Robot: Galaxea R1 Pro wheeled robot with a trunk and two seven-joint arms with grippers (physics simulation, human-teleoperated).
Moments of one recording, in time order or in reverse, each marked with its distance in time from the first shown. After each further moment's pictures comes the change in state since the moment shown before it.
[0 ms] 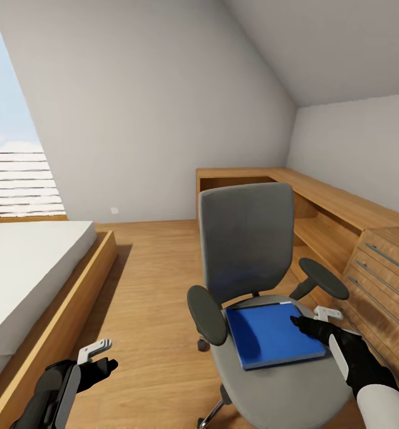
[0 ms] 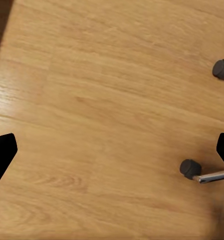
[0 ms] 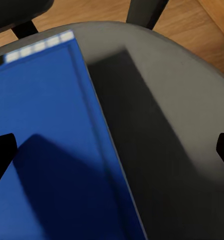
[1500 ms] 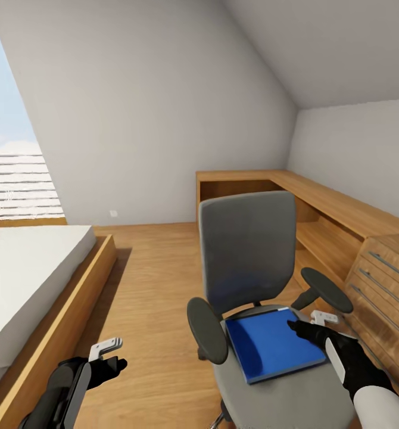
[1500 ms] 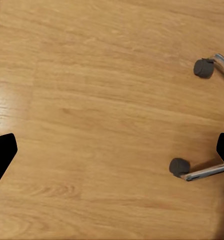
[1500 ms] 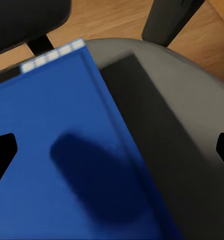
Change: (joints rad) left arm 0.000 -0.003 -0.092 0.000 0.002 0.003 -0.001; right arm 0.000 0.012 0.000 0.042 0.003 -0.015 -0.001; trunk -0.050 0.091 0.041
